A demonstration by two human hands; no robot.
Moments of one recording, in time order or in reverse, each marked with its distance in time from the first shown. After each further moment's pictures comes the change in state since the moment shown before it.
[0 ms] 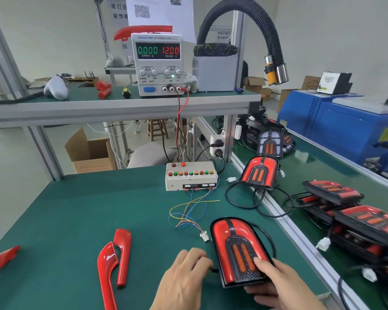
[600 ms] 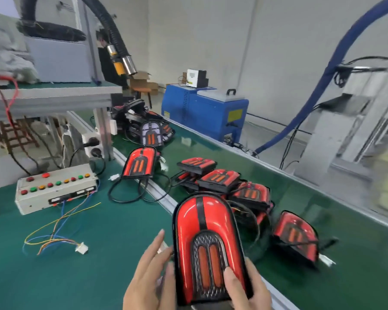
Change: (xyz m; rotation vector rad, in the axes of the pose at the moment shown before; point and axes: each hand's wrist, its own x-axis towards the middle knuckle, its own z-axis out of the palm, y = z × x) left_hand 0.029 0.173 0.022 -0.760 0.230 -0.129; right_hand -0.132 0.069 -0.039 0.234 0.960 -0.672
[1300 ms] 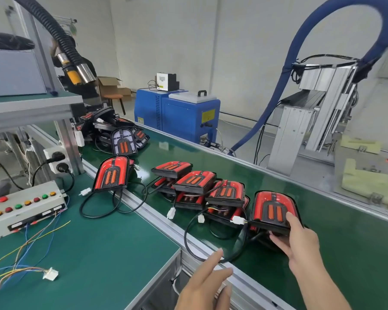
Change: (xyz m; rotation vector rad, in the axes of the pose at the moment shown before) left_hand -0.029 0.021 0.069 -0.020 -0.531 0.175; right_hand 0.159 -0.003 -0.114 0.199 0.385 0.417
